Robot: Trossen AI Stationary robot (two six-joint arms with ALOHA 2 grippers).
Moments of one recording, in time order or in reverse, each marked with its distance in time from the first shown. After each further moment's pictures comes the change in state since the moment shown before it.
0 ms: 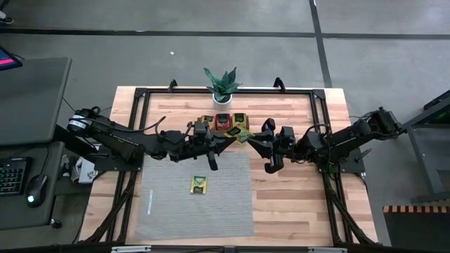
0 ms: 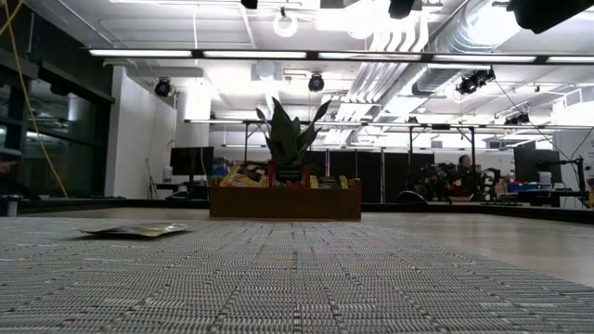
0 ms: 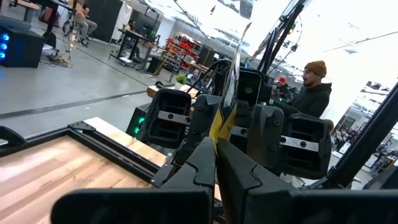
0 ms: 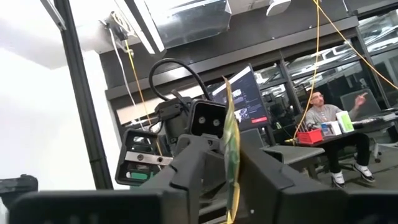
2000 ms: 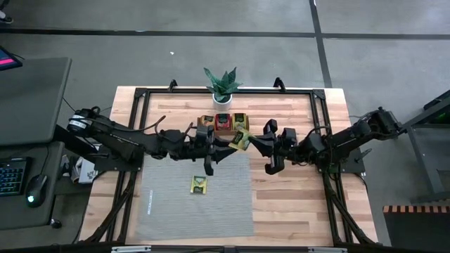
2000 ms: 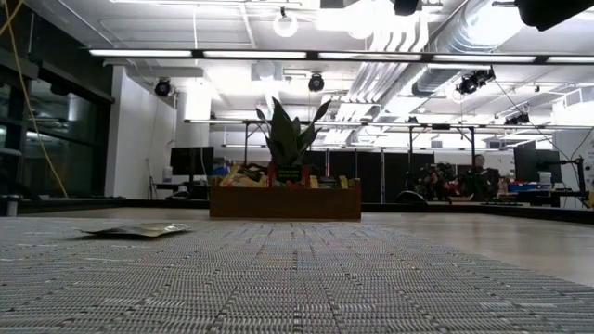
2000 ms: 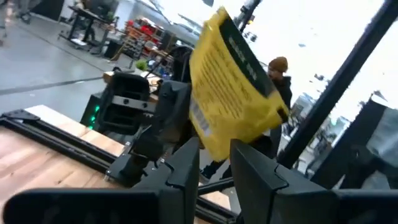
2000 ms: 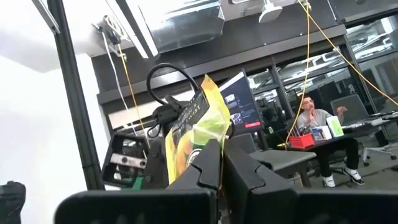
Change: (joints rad) left arm 0.000 0.000 0.000 0.019 0.193 -0.059; right arm 0.026 0.000 0.000 0.025 0.068 -0.037
